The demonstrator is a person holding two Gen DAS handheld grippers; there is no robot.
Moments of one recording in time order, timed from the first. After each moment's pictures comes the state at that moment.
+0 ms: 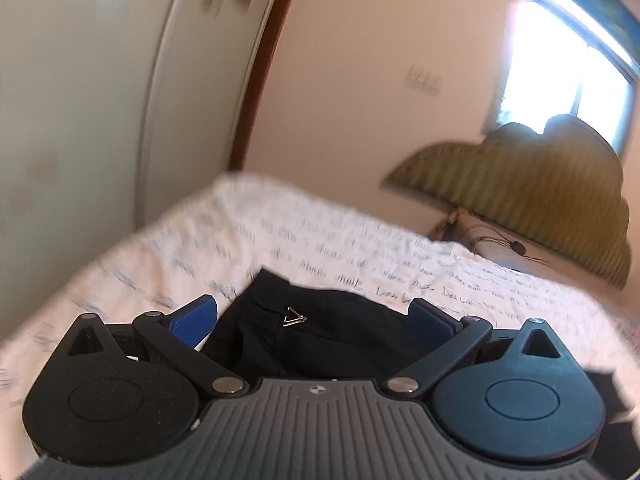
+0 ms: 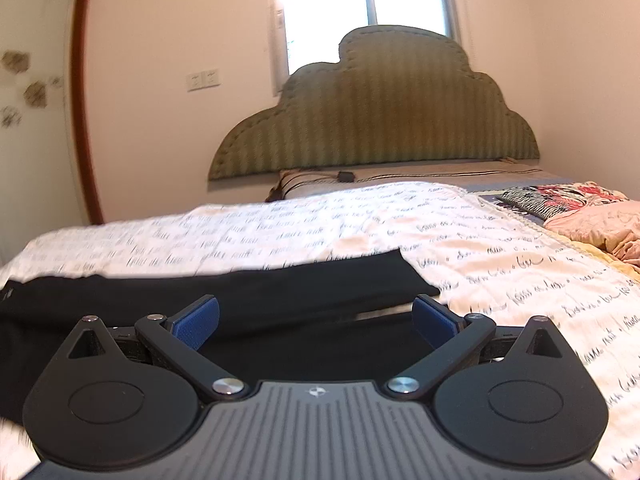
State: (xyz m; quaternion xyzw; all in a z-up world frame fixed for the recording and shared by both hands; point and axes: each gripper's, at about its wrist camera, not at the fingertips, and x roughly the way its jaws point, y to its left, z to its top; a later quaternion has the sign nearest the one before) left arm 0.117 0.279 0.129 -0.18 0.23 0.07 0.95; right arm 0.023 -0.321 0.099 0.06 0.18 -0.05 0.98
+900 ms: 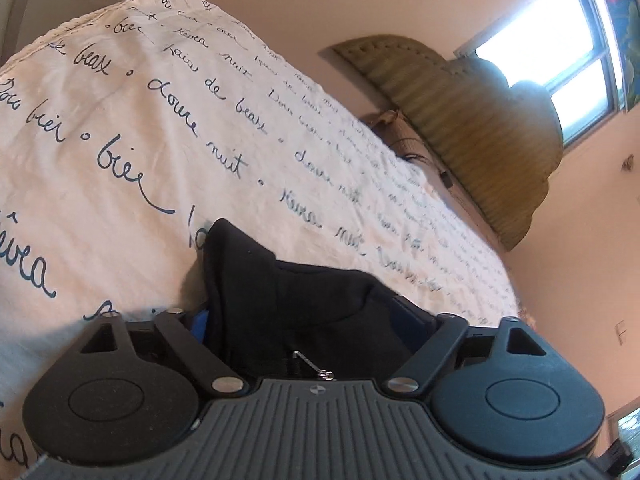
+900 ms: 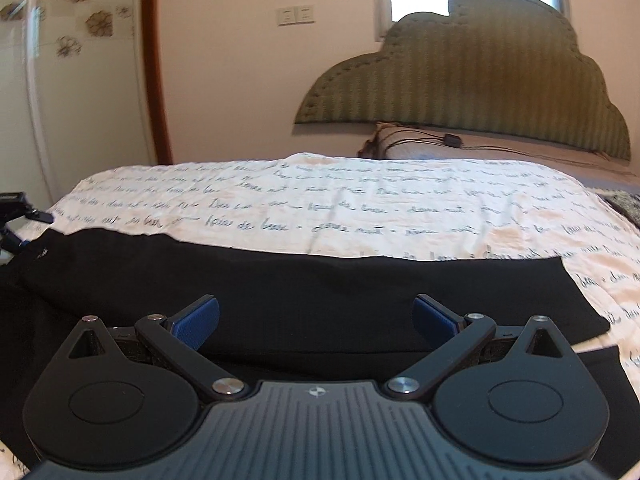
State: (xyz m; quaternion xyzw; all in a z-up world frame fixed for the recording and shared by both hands) left arm 0.307 0.377 0.010 -0.31 0.39 -0.14 0.86; right arm 0.149 -0.188 0.075 -0.01 0.25 0.08 0.96
